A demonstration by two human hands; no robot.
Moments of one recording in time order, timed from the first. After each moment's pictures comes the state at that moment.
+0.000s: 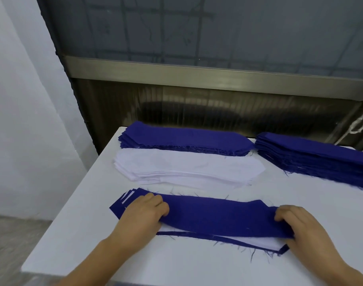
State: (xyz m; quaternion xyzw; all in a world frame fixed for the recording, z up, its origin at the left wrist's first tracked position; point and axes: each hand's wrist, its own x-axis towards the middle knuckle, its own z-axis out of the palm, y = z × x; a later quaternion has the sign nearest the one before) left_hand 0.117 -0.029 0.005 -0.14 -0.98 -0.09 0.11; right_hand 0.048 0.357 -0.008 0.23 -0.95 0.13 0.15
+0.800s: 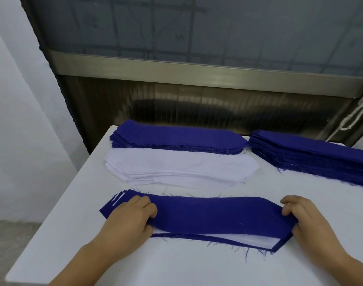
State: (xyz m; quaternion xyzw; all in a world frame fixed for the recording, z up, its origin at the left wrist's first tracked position) left_hand 0.118 -0.040 -0.002 -0.08 -0.98 -0.15 0.06; right_hand 0.036 0.374 -0.004 0.21 -0.95 0.15 0.20
